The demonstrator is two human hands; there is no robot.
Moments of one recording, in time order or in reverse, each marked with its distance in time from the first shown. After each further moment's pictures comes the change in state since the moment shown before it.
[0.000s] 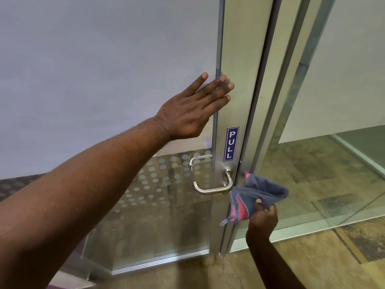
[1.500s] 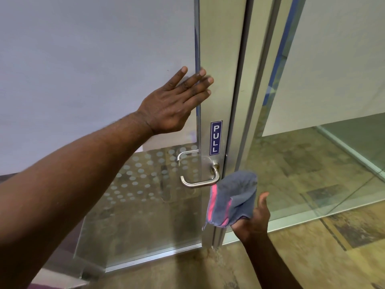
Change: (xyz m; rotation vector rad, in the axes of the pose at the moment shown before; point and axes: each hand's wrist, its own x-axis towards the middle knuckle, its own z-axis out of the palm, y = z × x) left_hand -0.001 0.001 0.003 0.023 -0.019 0.001; right_hand -0.020 -0.052 -0.030 0.643 -0.566 0.544
